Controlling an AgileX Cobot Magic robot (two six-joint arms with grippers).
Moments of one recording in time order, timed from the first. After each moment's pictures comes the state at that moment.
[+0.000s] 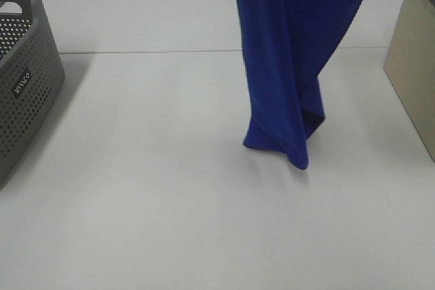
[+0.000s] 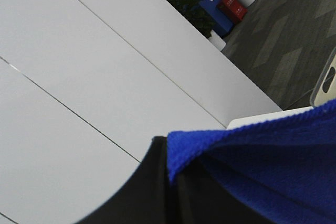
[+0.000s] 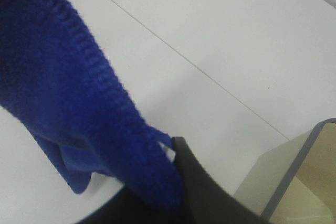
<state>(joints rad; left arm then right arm) -0.71 1.50 -1.85 0.05 0.35 0.76 0.27 1.36 -1.80 0.09 1.21 -0.48</state>
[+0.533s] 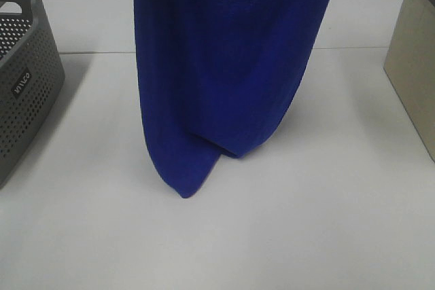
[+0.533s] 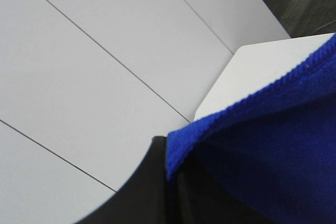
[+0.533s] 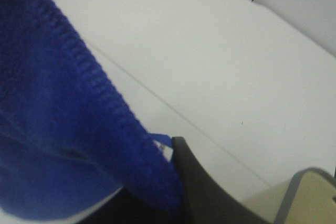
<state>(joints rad) -0.51 1.64 -1.85 0.08 0.36 0.66 0.27 1.54 -1.81 0.05 0.89 -0.48</state>
